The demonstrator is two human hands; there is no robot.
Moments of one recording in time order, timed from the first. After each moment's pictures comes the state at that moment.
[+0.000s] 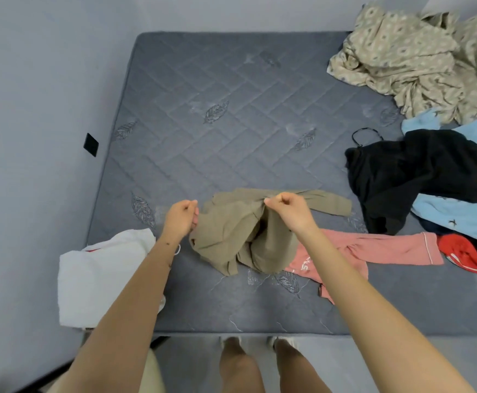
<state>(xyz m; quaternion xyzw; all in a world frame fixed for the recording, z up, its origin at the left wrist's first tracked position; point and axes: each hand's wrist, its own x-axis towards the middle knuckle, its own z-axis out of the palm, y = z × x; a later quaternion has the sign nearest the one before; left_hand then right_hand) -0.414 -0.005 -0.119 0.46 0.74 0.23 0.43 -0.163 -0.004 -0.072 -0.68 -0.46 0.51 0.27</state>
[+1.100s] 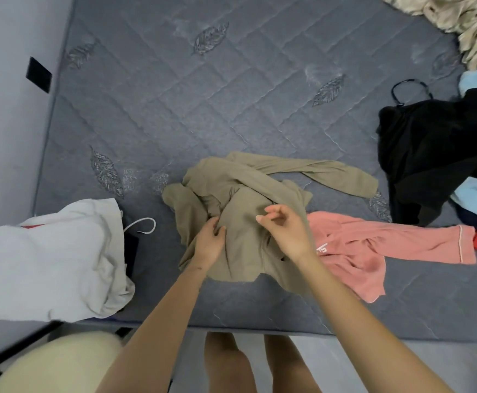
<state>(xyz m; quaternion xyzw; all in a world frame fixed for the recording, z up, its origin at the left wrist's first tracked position) -0.333 -0.047 -0.325 0.39 0.74 0.18 0.52 -0.160 -0.017 -0.236 -0.69 -0.38 0.56 0.24</state>
